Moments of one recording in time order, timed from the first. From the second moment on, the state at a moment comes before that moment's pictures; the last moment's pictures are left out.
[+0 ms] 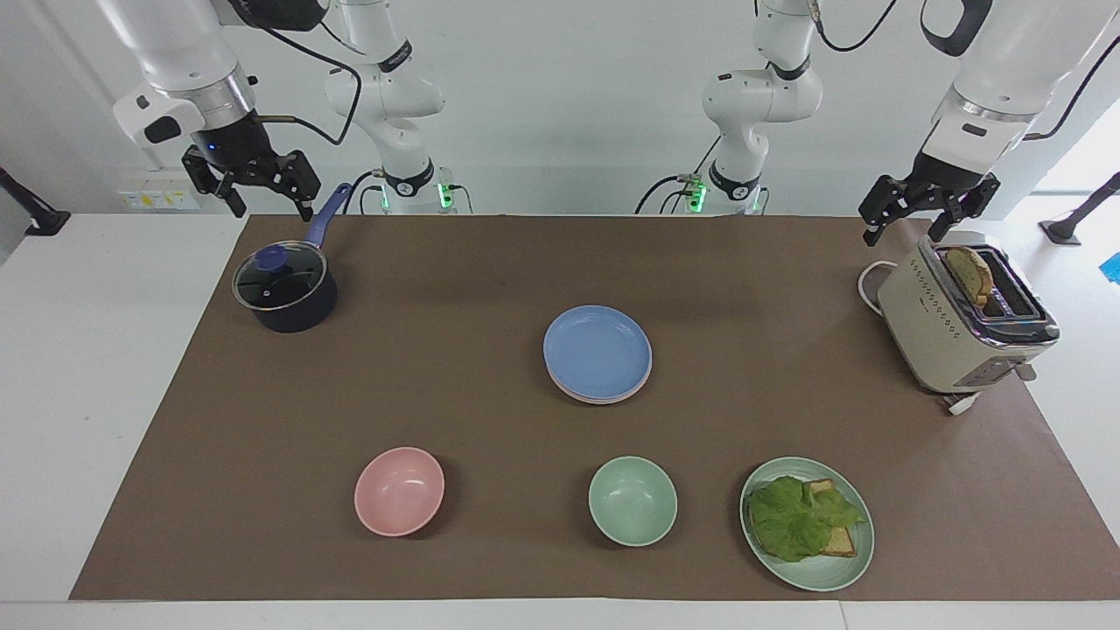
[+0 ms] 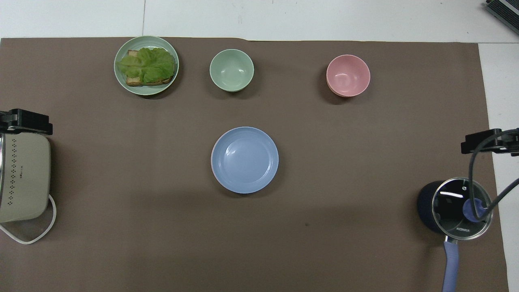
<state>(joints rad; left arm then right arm) -0.01 -0.05 -0.04 -1.60 0.01 1.61 -0.05 0.04 -0.08 -0.08 -1.63 -0.03 1.53 0.03</state>
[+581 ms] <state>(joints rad) -0.01 -0.05 -0.04 -1.60 0.01 1.61 -0.05 0.03 -0.08 -0.08 -1.63 -0.03 1.53 0.03</state>
